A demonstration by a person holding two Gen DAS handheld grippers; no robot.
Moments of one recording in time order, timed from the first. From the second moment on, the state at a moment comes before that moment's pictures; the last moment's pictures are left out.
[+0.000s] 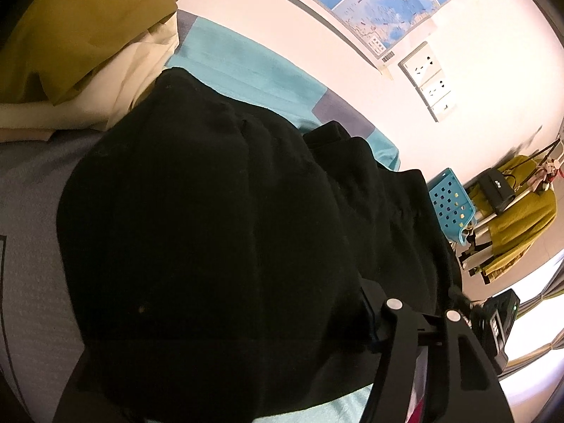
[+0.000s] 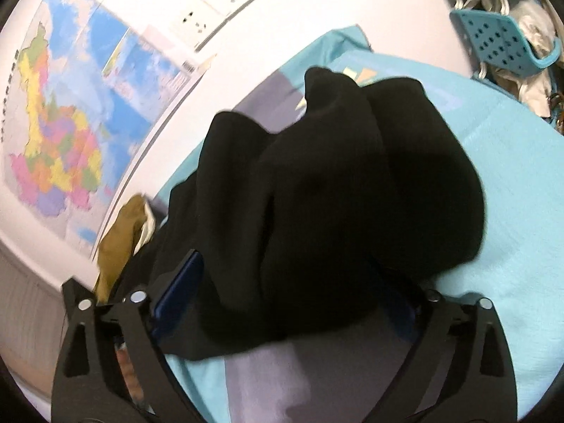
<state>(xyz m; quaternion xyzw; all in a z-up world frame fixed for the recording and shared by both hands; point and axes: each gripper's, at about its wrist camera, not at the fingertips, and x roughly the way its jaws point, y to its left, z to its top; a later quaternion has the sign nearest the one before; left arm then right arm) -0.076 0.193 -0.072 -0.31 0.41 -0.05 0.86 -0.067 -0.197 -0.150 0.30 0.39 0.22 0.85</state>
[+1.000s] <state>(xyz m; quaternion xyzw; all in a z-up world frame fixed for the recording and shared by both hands) -0.061 0.162 -0.047 -0.18 0.42 0.01 0.89 -0.032 -0.183 -0.147 0.28 0.39 0.29 0.83</state>
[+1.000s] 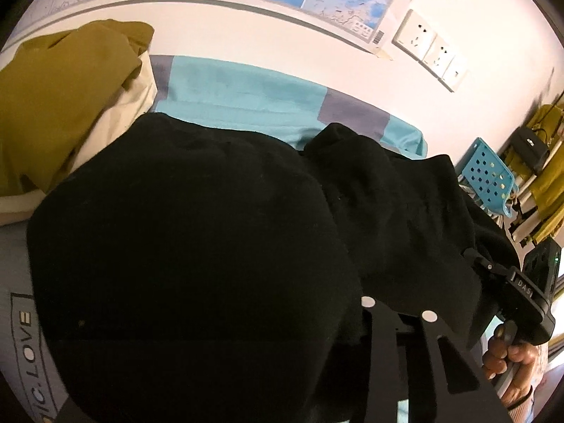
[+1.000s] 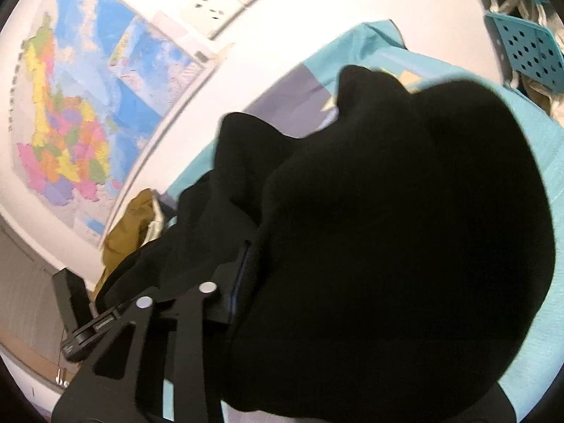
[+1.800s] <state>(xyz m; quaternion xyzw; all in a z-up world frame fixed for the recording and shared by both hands) -0.039 0.179 -0.022 -0.18 0.43 -0.03 0.88 -0.021 -0.168 -0.106 0.28 0.37 0.34 0.82</state>
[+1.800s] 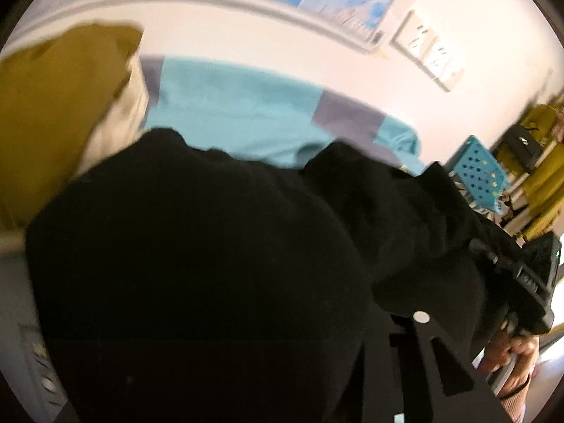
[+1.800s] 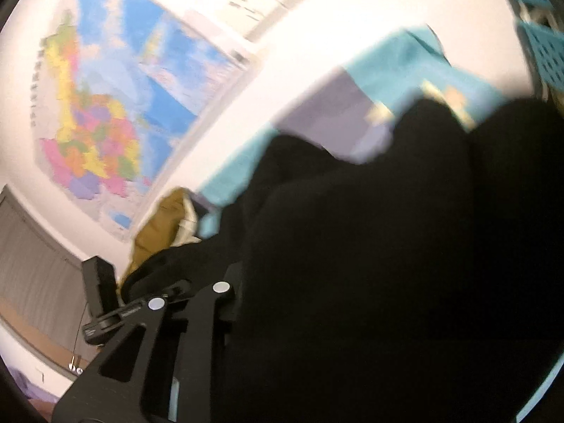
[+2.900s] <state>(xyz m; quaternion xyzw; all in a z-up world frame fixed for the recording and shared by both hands) -0.128 0.627 0.015 -0.25 0.29 0.30 0.87 0.008 0.290 -0.043 0.15 0.39 0.63 0.66</state>
